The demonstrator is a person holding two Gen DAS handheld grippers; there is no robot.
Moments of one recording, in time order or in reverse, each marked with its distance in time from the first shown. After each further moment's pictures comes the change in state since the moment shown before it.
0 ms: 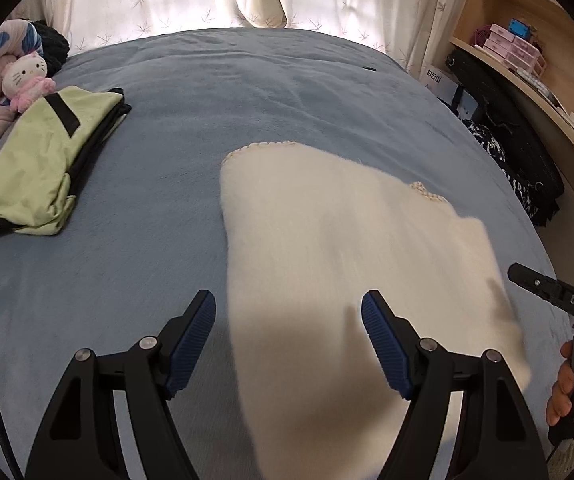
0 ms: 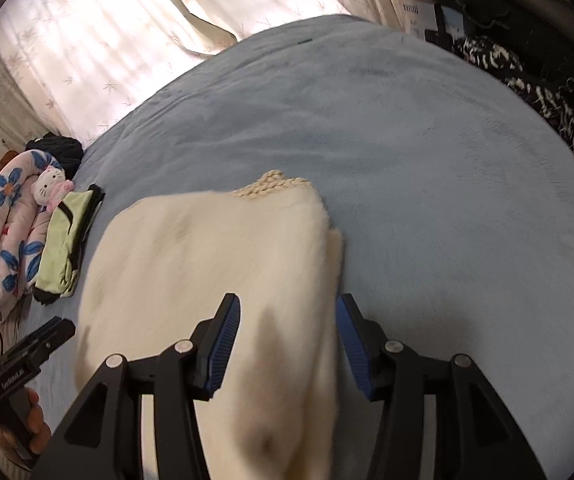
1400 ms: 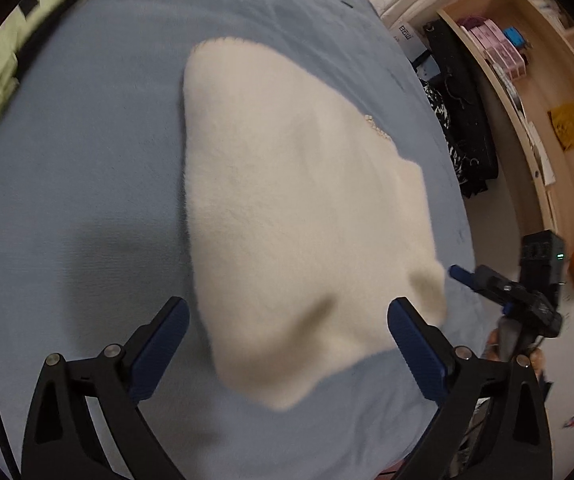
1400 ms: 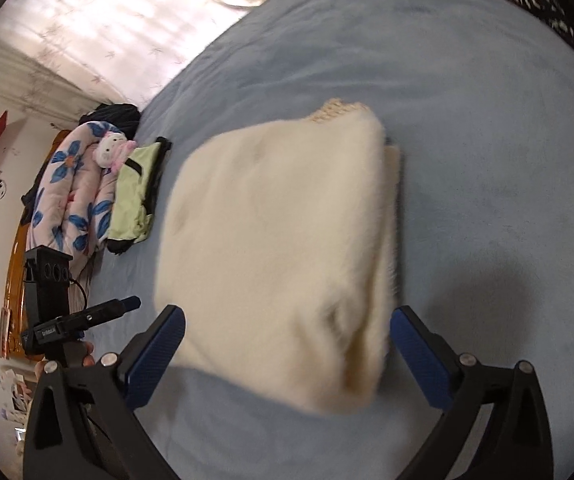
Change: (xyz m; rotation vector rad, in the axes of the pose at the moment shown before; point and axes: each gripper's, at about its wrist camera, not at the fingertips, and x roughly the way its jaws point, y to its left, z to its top) left arm 0.015 0.041 -0.017 -0.175 0.351 -0.378; right arm 0.001 -0.017 -0.011 0.063 0.274 0.276
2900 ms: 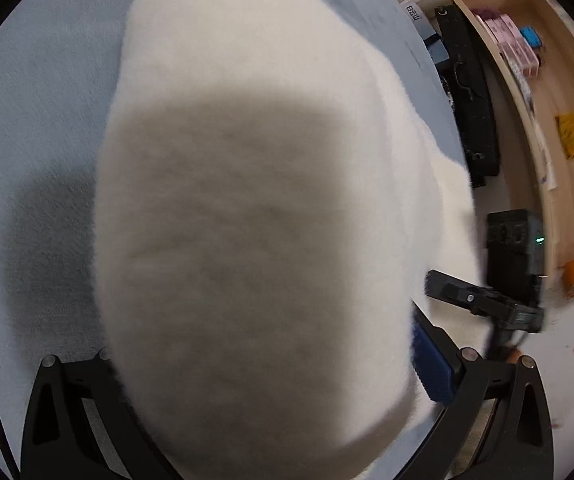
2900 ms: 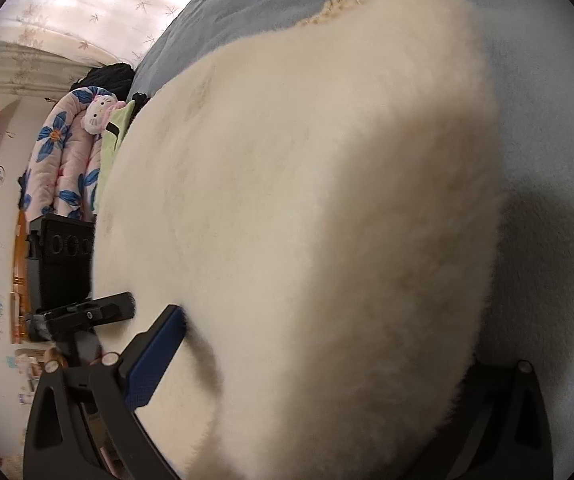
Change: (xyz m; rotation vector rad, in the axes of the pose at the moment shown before) left arm 0.116 0.003 0.041 0.013 0.071 -0.029; right arm 0.105 -0.010 0.030 -0.044 0.166 0.060
